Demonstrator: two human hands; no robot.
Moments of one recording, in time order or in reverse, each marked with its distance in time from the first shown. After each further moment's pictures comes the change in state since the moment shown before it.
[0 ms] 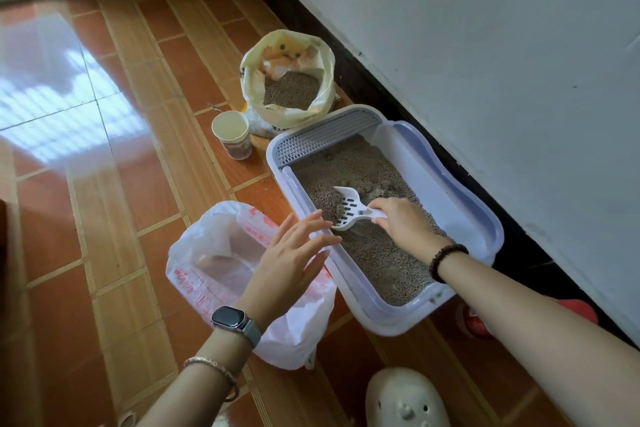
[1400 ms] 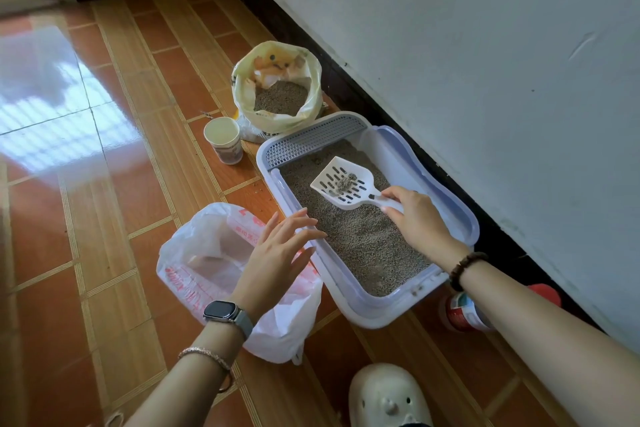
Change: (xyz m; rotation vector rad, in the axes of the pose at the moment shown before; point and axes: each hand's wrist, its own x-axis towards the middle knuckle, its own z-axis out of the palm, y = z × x) left_hand -0.001 0.006 0.002 0.006 0.060 -0.015; right_hand -0.034 0.018 -0.031 0.187 0.189 0.070
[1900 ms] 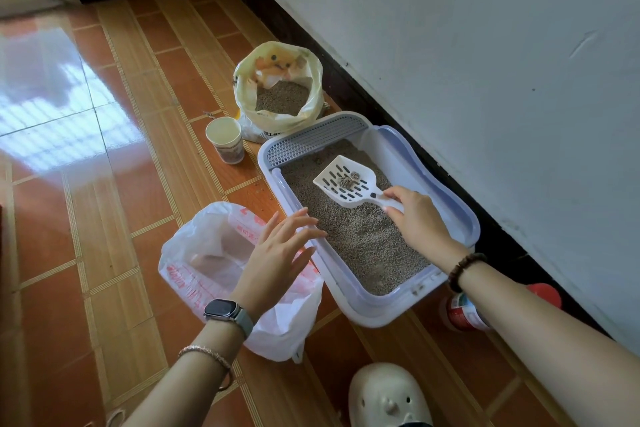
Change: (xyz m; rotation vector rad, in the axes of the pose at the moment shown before) left_hand -0.001 0.001 0.000 0.022 -0.007 0.001; right_hand -0.002 -0.001 0.000 0.016 0.000 0.020
